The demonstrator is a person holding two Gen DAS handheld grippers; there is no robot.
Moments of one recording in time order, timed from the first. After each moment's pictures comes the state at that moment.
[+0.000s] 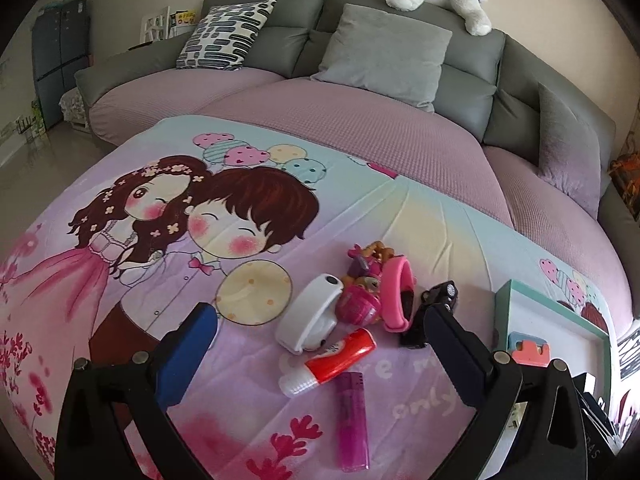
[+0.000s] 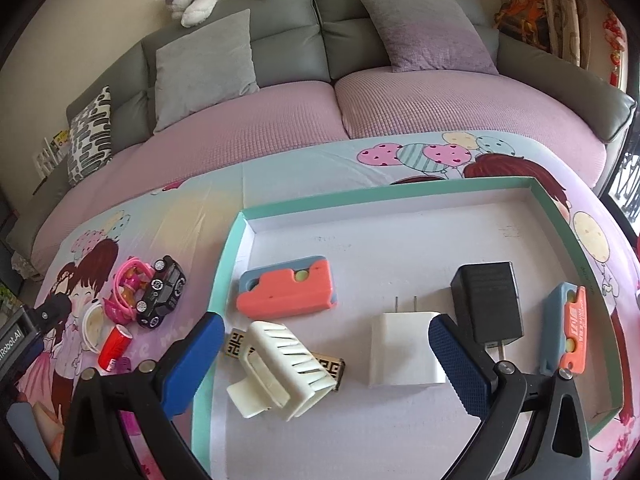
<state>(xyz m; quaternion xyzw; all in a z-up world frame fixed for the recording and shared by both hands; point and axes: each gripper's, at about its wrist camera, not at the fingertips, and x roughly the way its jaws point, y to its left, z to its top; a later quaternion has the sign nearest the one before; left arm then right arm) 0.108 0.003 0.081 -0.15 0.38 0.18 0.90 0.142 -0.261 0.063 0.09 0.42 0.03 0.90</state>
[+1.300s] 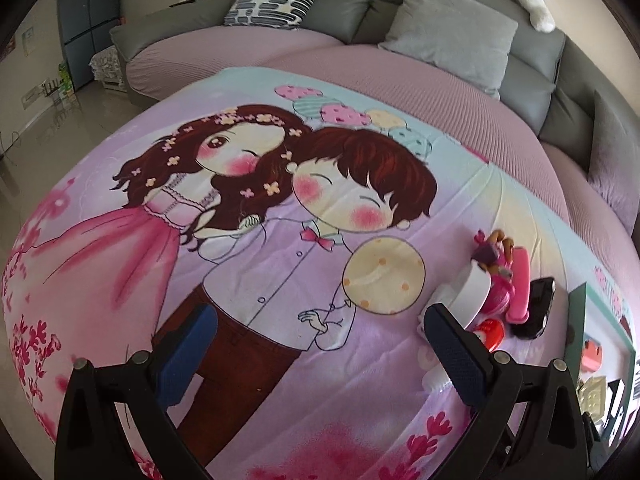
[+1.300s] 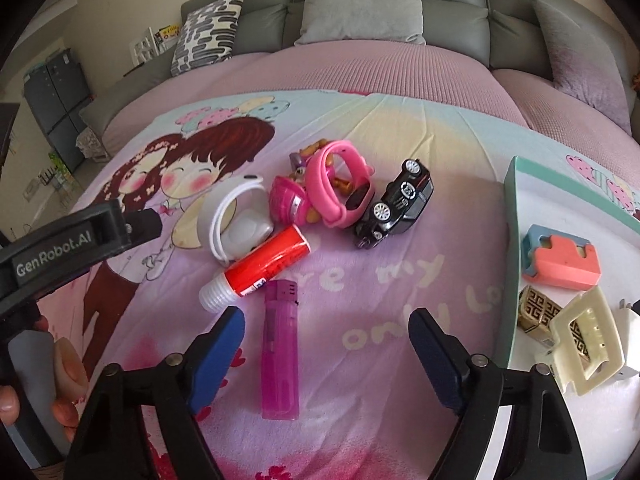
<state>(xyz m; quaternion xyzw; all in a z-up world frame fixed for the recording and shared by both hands) 0.090 0.084 0.044 -0.18 0.44 0.22 0.85 0.122 -0.094 0.024 -0.04 0.47 0.21 0.86</state>
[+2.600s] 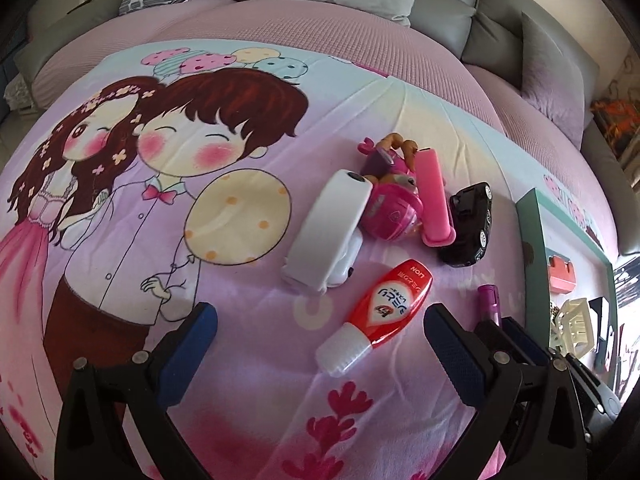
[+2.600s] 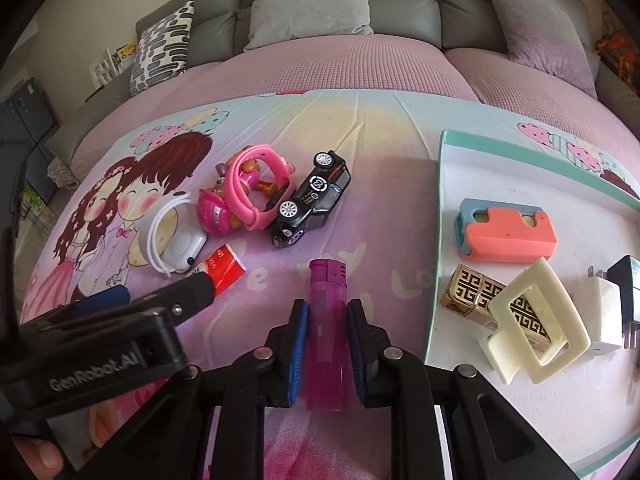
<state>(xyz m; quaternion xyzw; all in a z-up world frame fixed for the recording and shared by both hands) 0.125 0.023 0.019 -0.14 0.51 0.07 0.85 0.130 -0.135 0.026 0.00 0.48 0.15 0.86</state>
